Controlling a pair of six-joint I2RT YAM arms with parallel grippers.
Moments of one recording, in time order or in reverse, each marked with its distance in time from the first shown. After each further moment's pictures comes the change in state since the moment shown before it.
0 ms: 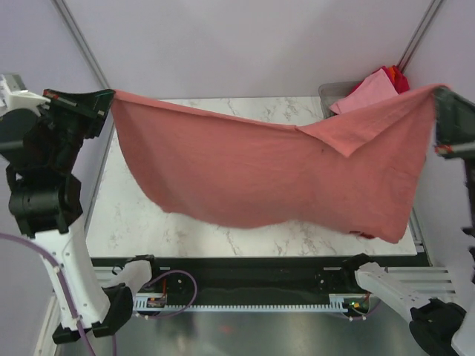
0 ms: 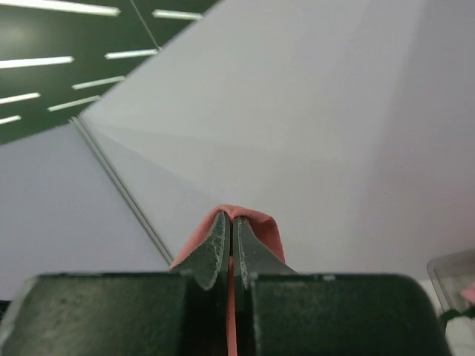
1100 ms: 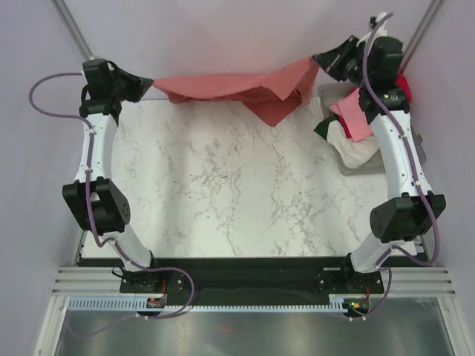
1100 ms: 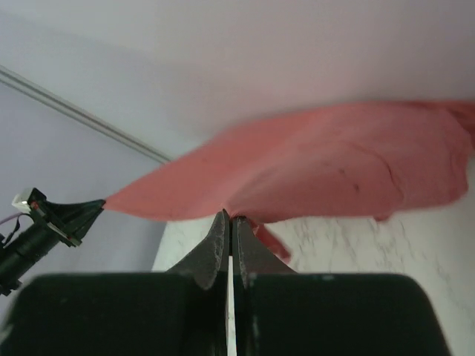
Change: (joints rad) left arm 0.001 0.742 -0.026 0.413 0.121 -0.076; right arm -0.322 0.845 -0.004 0.290 -0.614 0.245
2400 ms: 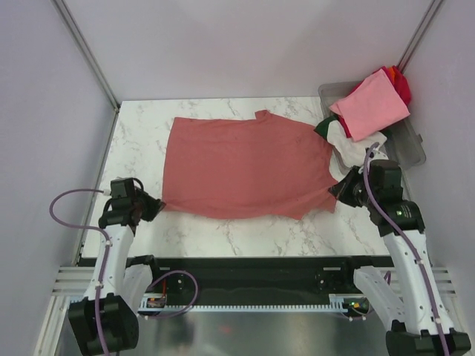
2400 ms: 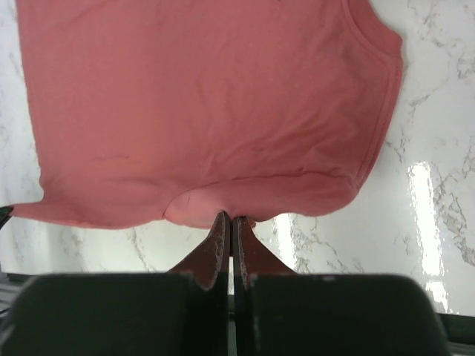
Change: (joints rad) left arm 0.006 -1.001 -1.363 -0.173 -0.170 0.145; right arm 0.002 -0.990 -1.095 -0.557 0.171 -0.174
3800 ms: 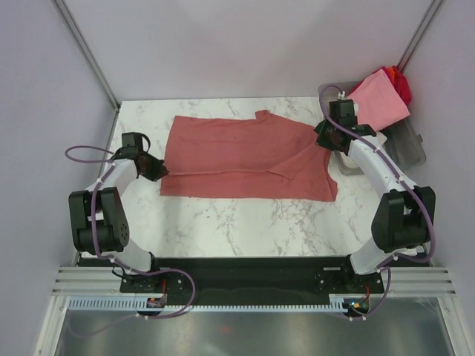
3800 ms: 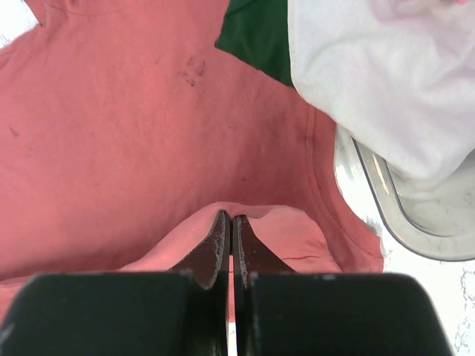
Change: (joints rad) left arm -0.043 0.791 0.462 0.157 -0.035 -0.045; right arm 0.087 0.893 0.446 0.298 0.334 -0.013
